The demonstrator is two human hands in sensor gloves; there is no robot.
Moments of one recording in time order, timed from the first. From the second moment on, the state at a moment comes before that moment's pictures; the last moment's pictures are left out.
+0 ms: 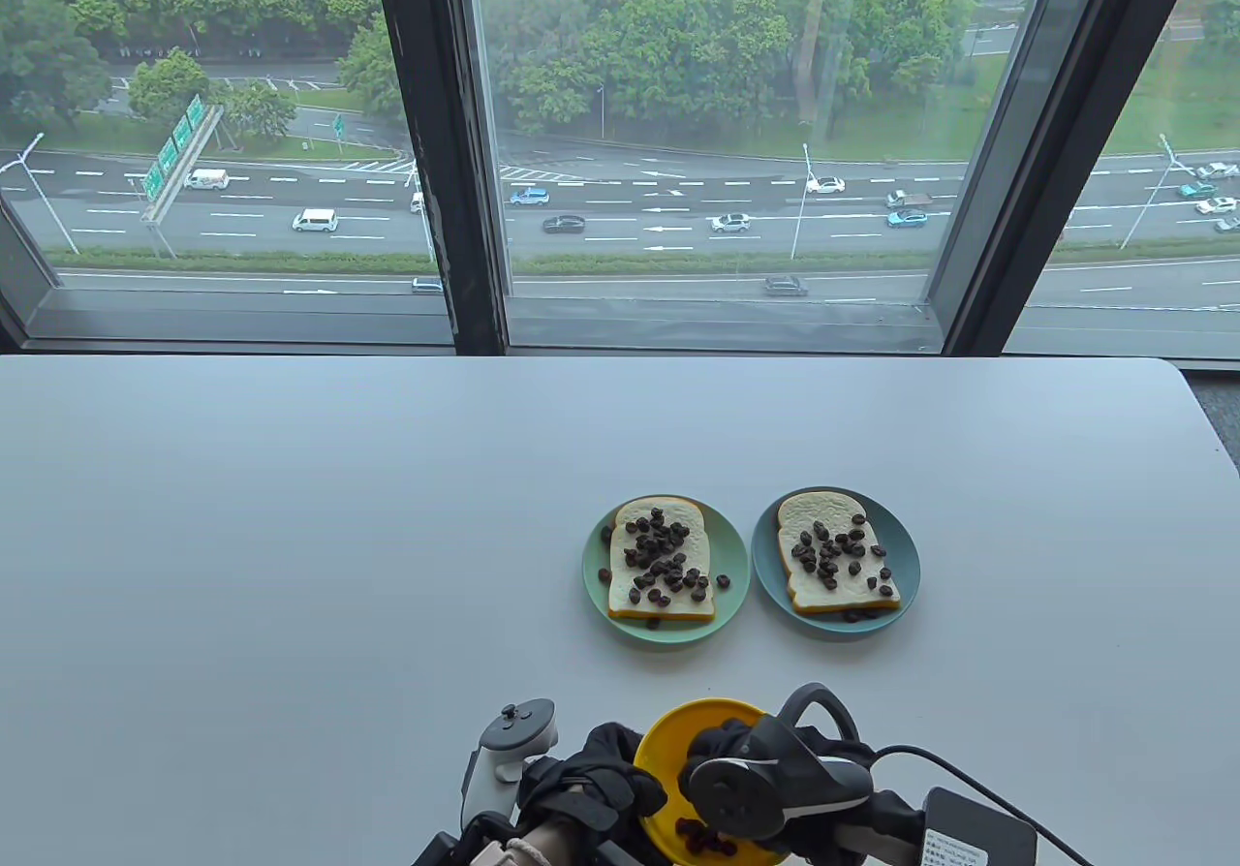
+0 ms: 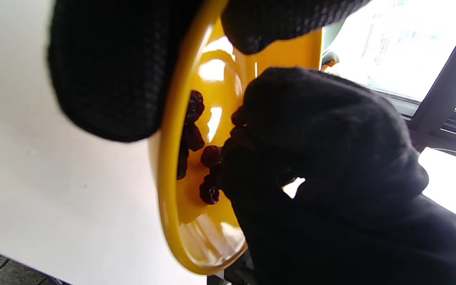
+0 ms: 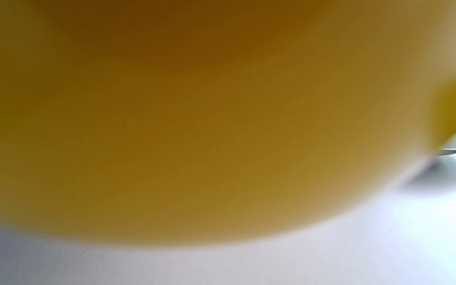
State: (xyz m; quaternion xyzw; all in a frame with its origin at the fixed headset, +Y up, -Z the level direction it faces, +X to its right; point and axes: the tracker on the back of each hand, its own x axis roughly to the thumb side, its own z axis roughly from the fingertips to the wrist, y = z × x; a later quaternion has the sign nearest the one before) left_hand -0.092 -0.800 -0.255 -0.43 0.06 0.66 0.61; right_hand 0.088 -0.698 -0.255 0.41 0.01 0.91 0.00
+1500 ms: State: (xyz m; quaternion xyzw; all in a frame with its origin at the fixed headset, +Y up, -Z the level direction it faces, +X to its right) left_hand -0.102 -0.809 -0.264 -0.46 0.08 0.67 0.58; right_hand 0.209 -0.736 -0.534 0.02 0.02 1.00 -0.02
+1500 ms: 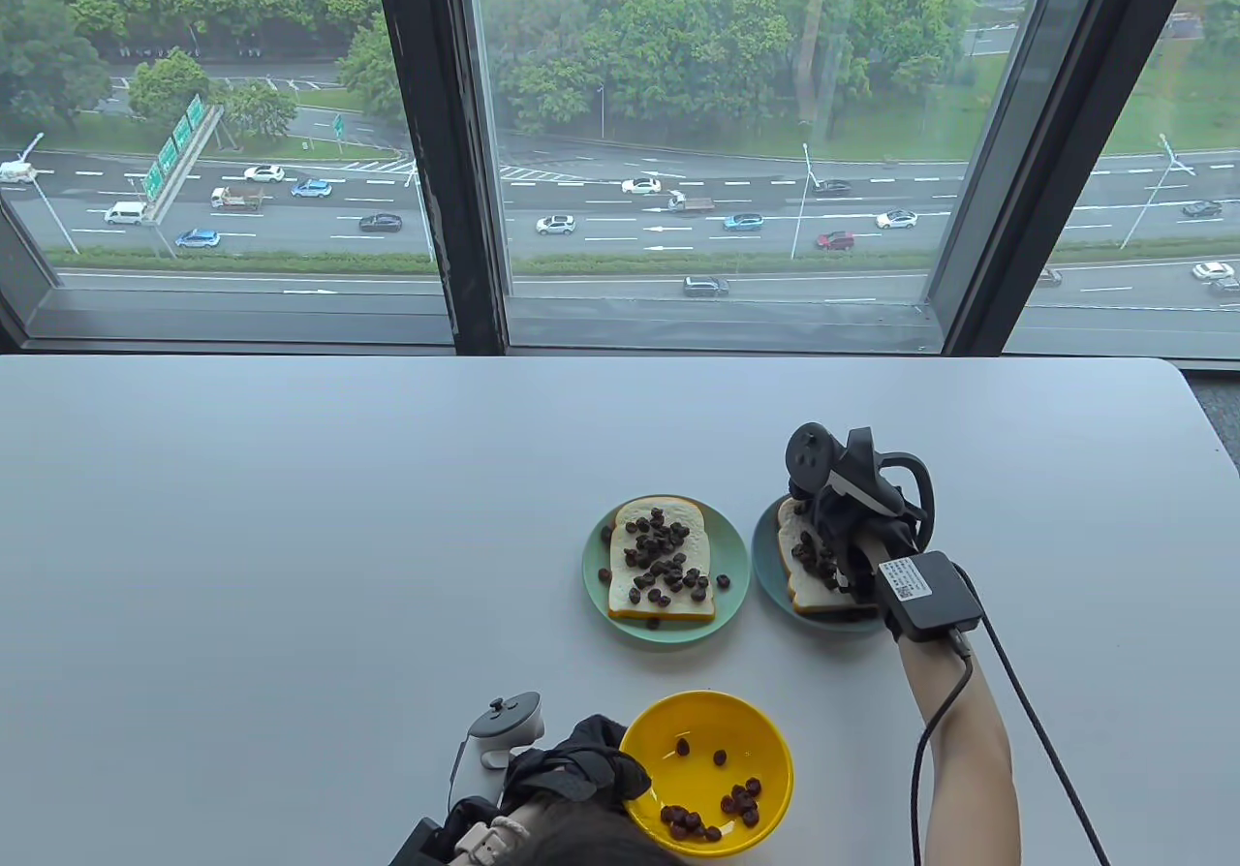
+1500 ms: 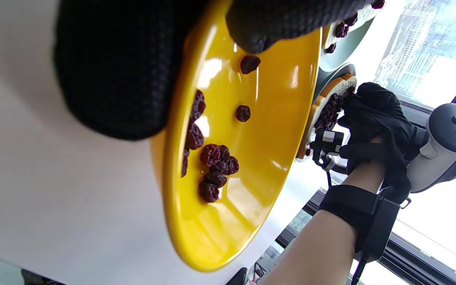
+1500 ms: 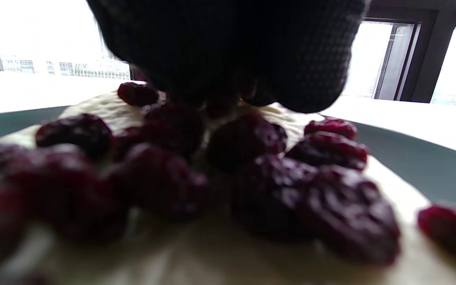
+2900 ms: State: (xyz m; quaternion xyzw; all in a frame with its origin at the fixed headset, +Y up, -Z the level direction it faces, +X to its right) left_hand -0.089 -0.784 -0.257 -0.41 0.03 0.68 0.61; right_hand 0.106 -0.703 -0.264 0.43 0.22 0.87 0.04
